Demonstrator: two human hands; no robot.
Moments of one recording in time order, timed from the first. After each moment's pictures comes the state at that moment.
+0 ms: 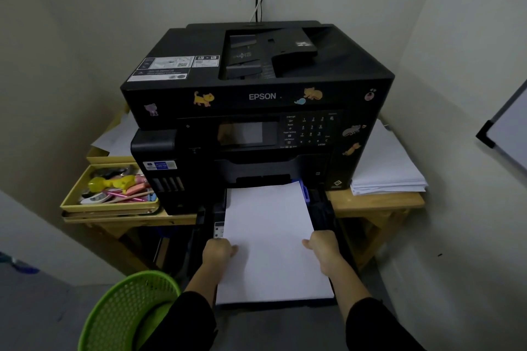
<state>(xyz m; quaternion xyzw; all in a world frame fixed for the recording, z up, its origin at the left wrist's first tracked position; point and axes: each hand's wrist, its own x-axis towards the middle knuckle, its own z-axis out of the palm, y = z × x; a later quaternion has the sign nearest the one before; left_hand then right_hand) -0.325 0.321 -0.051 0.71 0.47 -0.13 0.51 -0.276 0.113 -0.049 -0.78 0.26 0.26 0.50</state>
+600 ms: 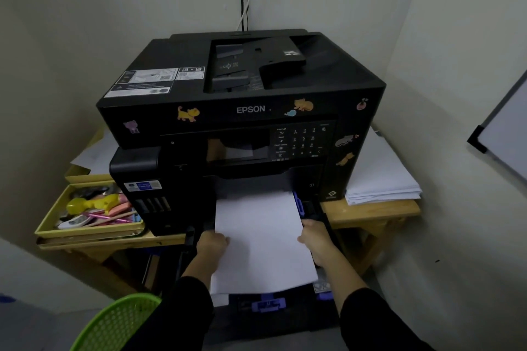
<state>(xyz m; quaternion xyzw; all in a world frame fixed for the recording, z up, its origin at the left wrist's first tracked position) -0.281 0.320 -0.033 0.93 0.28 -0.20 0.16 -0.235 0.121 -0.039 -0.74 0.20 0.23 0.59</state>
